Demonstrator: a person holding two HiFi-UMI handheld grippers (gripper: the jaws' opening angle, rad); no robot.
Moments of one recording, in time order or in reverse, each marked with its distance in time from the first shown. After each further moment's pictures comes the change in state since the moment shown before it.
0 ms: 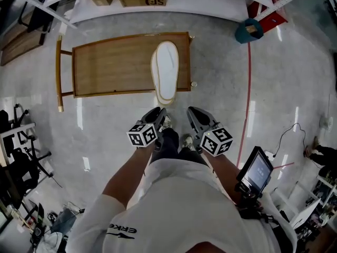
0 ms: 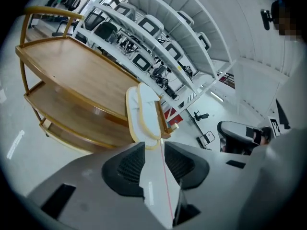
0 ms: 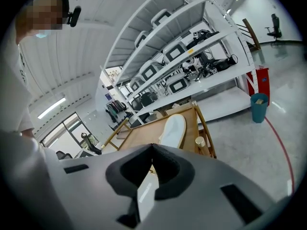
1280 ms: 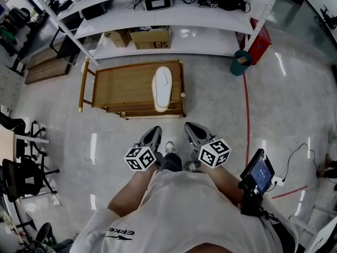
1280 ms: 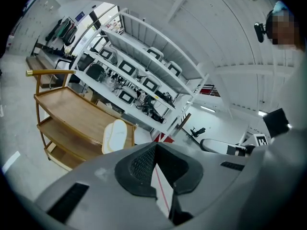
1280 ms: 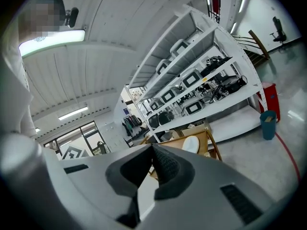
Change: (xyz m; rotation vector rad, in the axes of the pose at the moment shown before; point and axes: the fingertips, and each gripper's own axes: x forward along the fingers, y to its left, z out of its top) left arm -0.130 -0.161 -0.011 0.169 -0.340 -0.006; right arm -0.154 0.067 0.007 -0.102 -0.229 0.173
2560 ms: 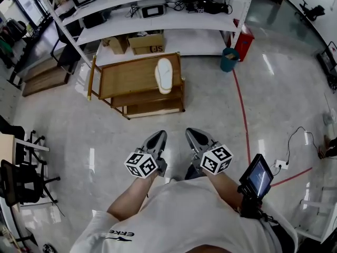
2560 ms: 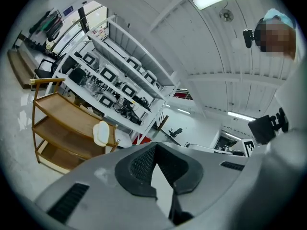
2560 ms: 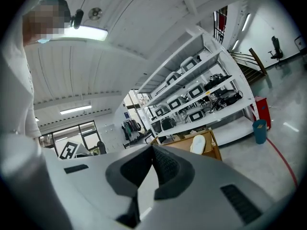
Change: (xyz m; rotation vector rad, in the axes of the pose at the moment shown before) left arm -0.189 -0.066 -0.037 0.081 -0.039 -0.267; right arm -0.107 0.170 -0.076 -0.085 -0.103 -0.055
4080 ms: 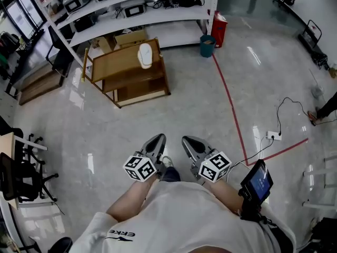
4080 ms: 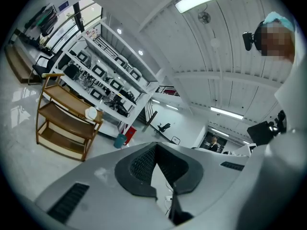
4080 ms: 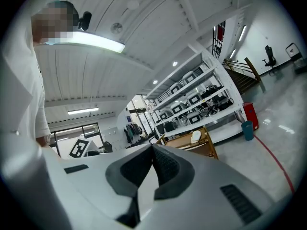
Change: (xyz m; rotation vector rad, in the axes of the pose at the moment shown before) left arm -0.181 -0.181 -0.146 0.015 0.041 -0.109; right arm -0.257 0.156 -0.106 -0.022 -0.073 -0.015
